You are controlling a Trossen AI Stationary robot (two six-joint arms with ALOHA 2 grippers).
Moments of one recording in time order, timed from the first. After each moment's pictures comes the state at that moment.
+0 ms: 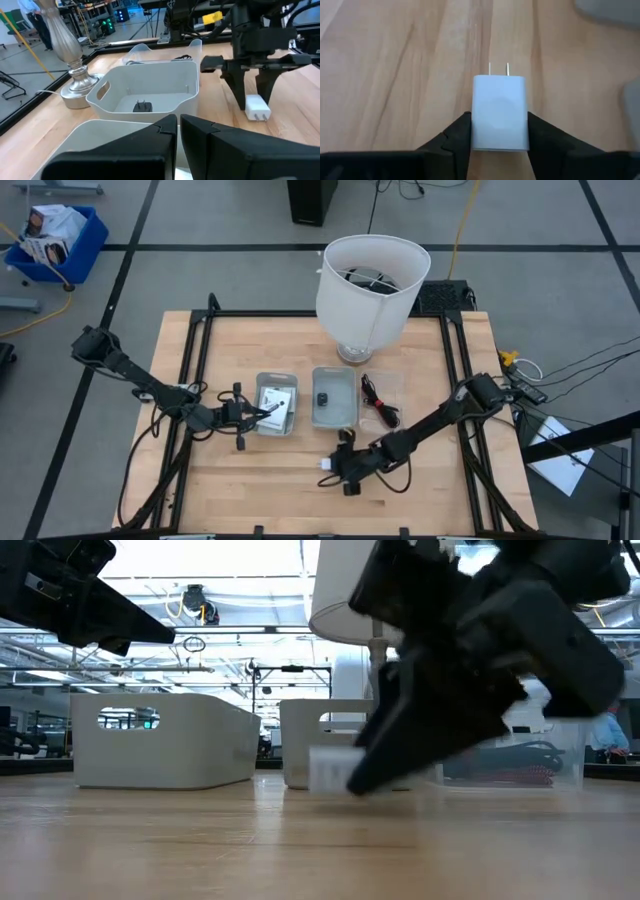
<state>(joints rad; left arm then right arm) -0.54 0.96 0.19 0.50 -0.66 -0.06 0.48 1.98 1.05 0.07 0.31 0.27</state>
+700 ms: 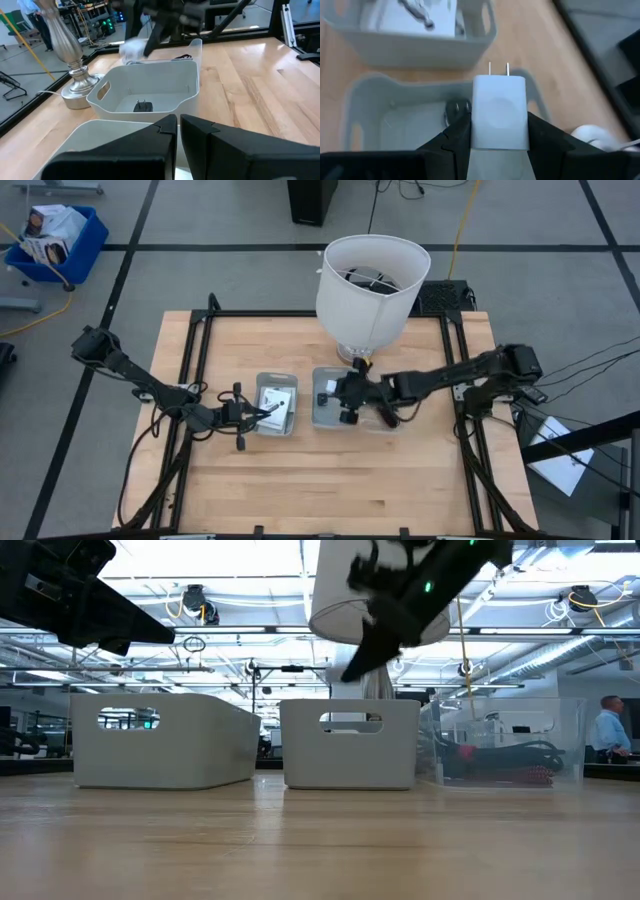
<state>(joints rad) -0.54 0.96 0.19 0.50 -0.66 -0.05 0.11 1.59 1.04 -0.23 0.46 0.05</state>
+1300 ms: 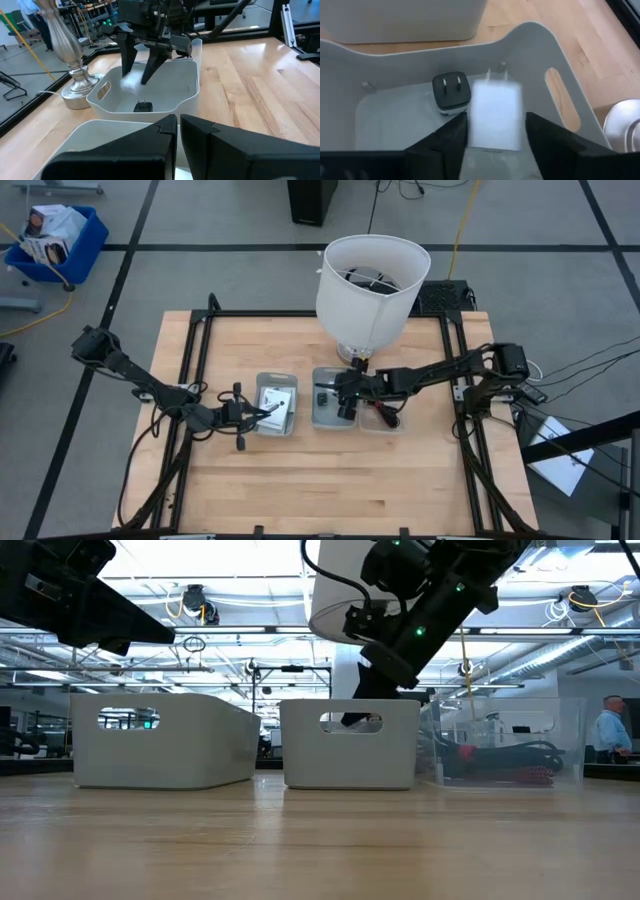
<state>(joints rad) -0.54 0.96 0.19 0.50 -0.66 -0.05 0.00 1.68 0.95 -0.11 0.31 0.10</state>
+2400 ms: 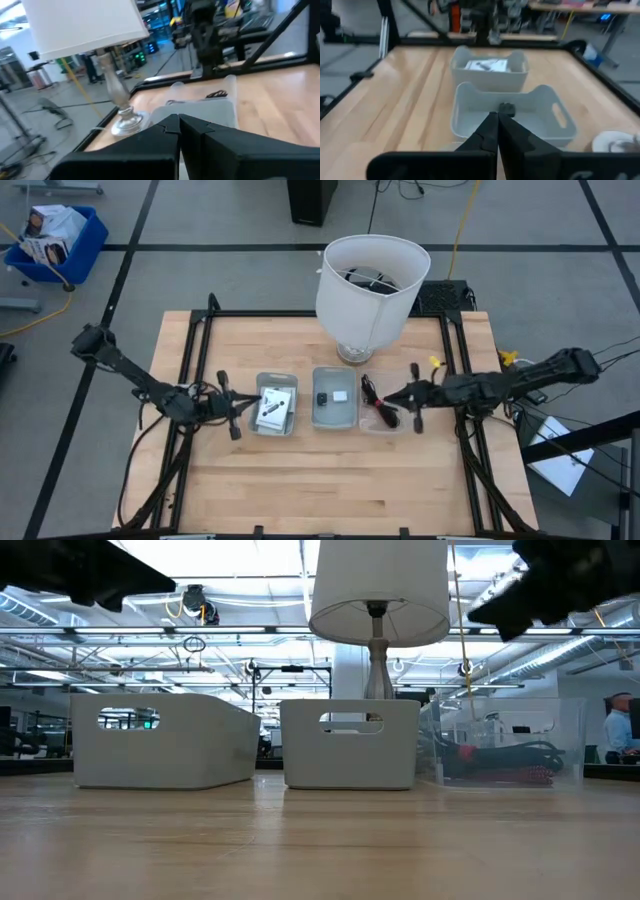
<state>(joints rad) -0.59 0.76 0.23 0.49 -0.86 0.21 0.21 0.69 0.36 0.05 0.23 0.05</state>
